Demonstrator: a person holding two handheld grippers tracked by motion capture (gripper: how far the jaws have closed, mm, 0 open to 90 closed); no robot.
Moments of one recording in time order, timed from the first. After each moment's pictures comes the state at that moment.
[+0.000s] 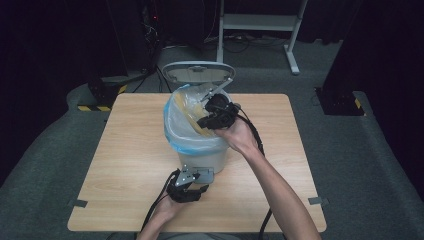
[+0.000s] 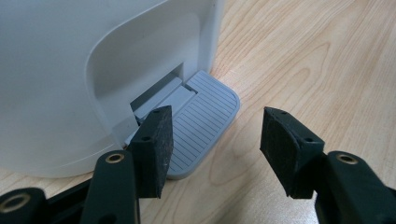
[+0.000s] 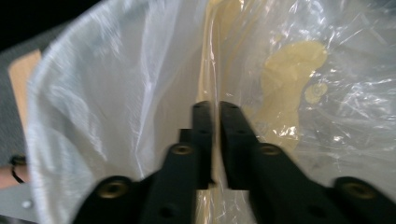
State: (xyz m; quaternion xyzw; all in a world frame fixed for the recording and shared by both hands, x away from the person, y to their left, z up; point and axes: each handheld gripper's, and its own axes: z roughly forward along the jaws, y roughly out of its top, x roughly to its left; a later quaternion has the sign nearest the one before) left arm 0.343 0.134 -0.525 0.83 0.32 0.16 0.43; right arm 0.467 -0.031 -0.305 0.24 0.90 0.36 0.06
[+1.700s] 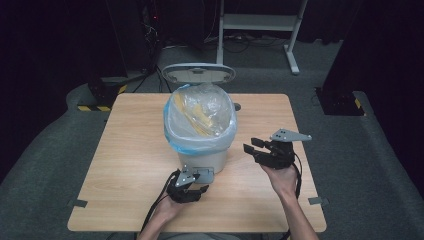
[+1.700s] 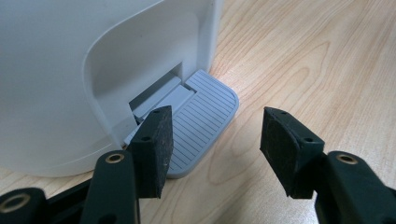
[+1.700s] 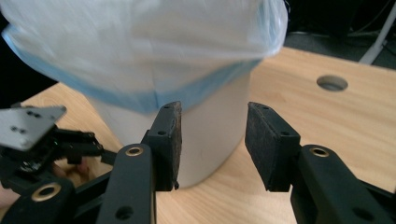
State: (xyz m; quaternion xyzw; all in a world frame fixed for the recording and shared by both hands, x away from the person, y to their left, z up) left arm 0.342 0.133 -0.525 0.83 0.32 0.16 0.43; right arm 0.391 -0.182 -0.394 0.36 0.77 0.51 0.14
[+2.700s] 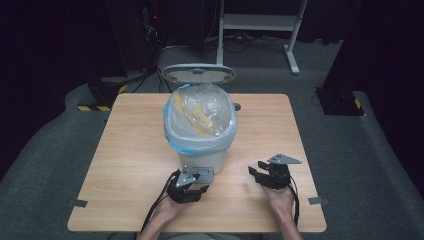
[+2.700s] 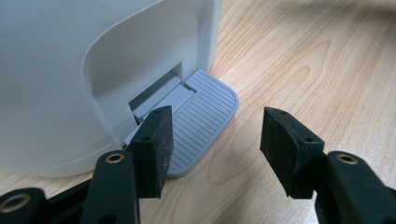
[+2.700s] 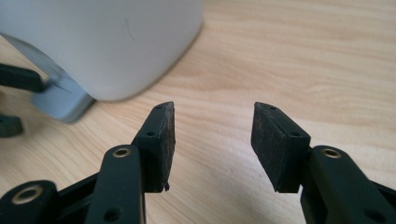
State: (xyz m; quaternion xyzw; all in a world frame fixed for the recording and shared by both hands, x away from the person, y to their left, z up) left arm 0.341 0.133 -0.525 0.83 0.32 0.16 0.43; right arm 0.382 -0.198 -0.498 0.44 0.78 0.42 0.15
